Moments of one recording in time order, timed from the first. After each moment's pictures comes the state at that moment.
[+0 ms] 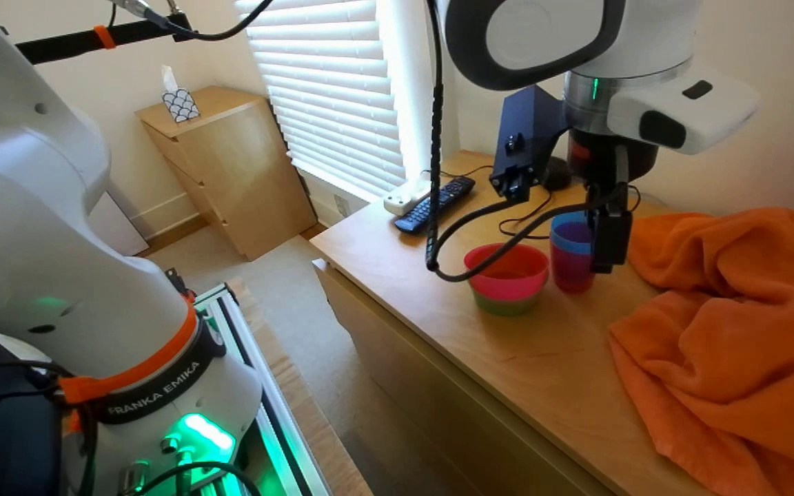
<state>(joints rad) -0.27 0.08 -0.19 -2.42 0.23 2.61 0.25</state>
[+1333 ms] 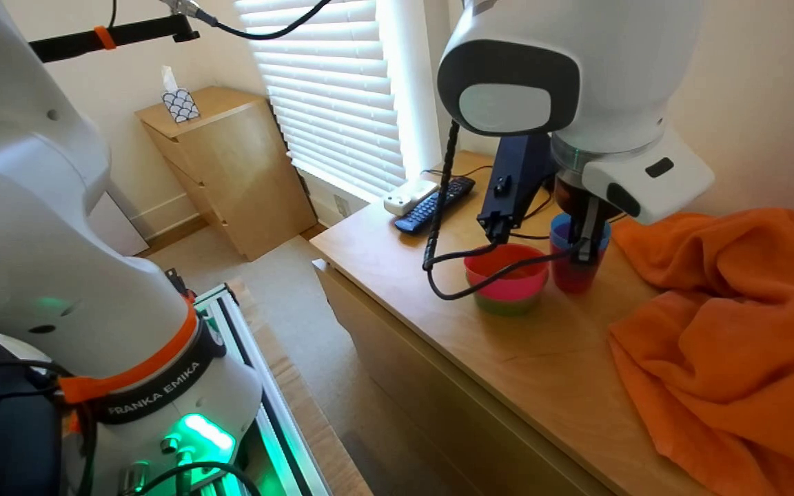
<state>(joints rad) -0.27 0.19 -0.14 -2.42 0.69 2.70 -0.01</state>
